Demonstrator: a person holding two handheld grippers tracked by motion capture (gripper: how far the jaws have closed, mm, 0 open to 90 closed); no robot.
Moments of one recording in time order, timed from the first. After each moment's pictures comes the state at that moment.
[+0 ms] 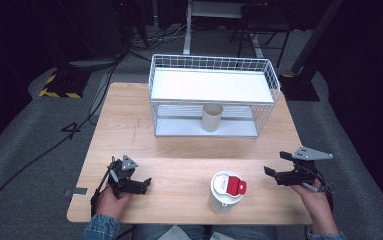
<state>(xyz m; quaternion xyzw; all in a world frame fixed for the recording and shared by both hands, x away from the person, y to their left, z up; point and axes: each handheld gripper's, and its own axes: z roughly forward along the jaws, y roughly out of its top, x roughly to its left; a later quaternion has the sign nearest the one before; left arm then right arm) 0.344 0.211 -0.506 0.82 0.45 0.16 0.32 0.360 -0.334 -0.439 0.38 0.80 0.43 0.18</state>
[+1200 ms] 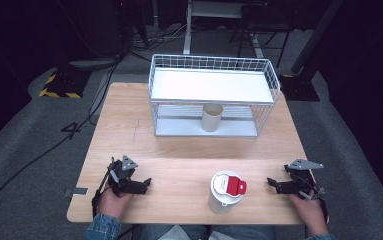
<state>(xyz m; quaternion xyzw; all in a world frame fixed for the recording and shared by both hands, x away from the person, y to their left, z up) 0.343 0.210 -0.505 0.81 0.46 0.16 0.32 0.363 -0.357 -0.505 0.43 0.81 0.35 0.19</state>
